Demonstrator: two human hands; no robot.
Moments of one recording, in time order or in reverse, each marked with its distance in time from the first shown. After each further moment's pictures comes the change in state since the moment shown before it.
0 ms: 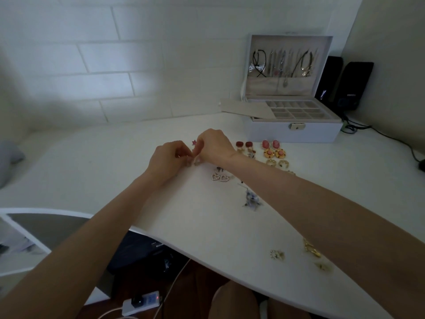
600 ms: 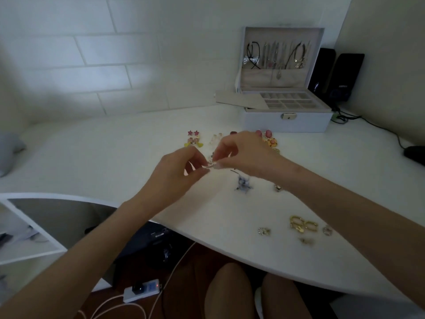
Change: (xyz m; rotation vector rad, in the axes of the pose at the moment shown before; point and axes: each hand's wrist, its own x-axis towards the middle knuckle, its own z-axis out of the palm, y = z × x) left_hand -0.098 0.059 -0.011 -0.045 -0.050 0.262; right_hand -0.119 0.011 -0.069 0.162 -0.081 -0.113
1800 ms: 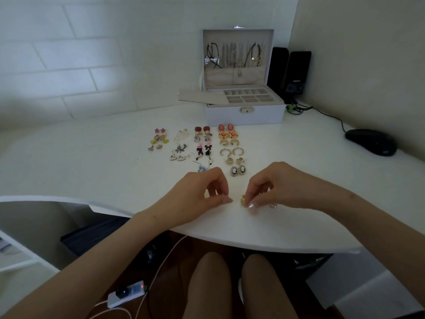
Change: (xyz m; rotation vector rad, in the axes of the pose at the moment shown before) left_hand -0.028 0.080 0.058 -0.112 -0.363 0.156; right_hand -0.134 0.043 -0.053 0.042 -0.241 0.173
